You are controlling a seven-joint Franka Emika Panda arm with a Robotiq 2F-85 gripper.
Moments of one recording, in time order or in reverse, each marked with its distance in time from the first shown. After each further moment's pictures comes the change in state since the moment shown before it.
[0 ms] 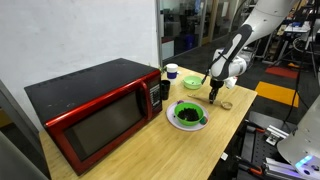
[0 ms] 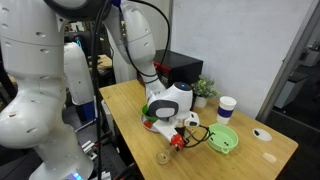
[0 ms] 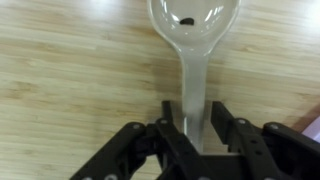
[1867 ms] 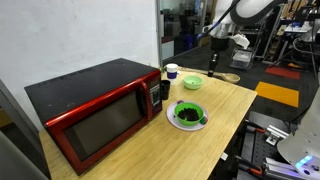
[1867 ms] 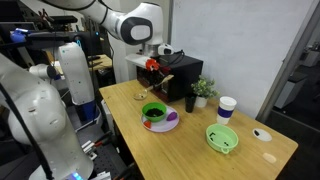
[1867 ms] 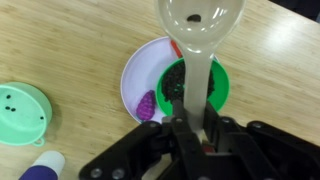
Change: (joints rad) arm 0.327 -0.766 0.029 -0.021 -0.078 -0.662 0.255
